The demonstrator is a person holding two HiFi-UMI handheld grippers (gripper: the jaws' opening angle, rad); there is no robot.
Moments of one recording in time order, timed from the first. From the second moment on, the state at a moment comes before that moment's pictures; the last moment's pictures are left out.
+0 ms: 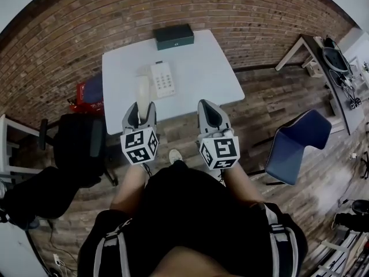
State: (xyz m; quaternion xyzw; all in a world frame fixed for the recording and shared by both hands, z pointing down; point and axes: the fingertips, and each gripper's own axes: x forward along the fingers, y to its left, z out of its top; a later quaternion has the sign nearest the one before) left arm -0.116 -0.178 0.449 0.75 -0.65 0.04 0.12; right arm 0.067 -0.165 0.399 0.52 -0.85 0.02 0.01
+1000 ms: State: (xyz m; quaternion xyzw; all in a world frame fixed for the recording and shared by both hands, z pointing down) left arm -0.190 -0.372 0.558 0.69 -0.67 0.08 0.26; right arm 0.003 -0.363 0.435 0.50 -0.86 0.04 0.10
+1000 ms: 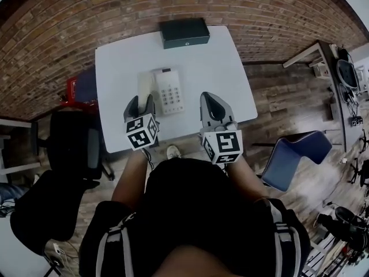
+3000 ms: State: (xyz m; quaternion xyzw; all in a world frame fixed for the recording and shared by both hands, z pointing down) left arm -0.169 -0.421 0.671 0.61 -0.72 0.18 0.27; right arm 0.040 -0.467 0.473 0.40 -0.90 0.06 0.15
